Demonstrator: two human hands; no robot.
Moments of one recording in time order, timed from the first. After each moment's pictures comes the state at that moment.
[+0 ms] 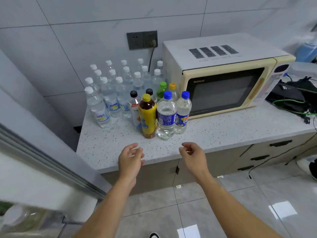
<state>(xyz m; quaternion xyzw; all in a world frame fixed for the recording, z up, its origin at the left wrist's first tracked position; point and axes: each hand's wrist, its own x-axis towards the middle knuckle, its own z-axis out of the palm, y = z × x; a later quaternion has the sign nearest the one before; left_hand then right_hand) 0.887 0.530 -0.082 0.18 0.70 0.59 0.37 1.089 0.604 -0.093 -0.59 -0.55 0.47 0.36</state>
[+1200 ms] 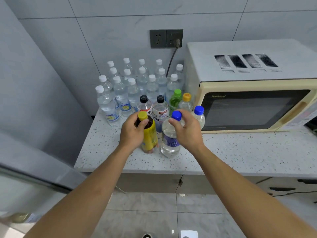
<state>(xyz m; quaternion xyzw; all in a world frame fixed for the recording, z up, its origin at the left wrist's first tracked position) 0.849 0.639 -0.025 0.39 0.75 0.50 0.18 1.024 0.726 -0.004 -0.39 -0.75 0.40 0.37</state>
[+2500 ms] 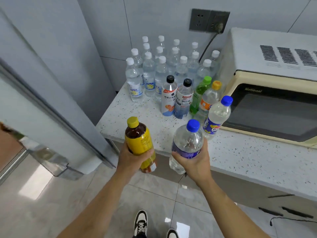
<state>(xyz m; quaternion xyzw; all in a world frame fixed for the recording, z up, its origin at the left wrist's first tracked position) 0.907 0.501 -0.107 0.14 0.75 0.59 0.28 1.076 0.650 -0.105 -0.33 -0.68 0.56 0.34</state>
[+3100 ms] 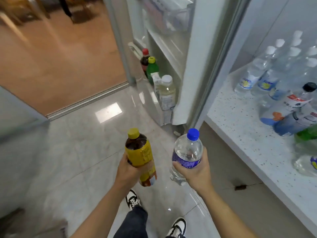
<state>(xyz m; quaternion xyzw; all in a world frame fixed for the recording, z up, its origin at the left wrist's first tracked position) 1.014 0.227 -0.119 -0.14 0.72 0.67 0.09 1.039 0.456 -0.135 -0.10 -0.75 0.65 0.08</state>
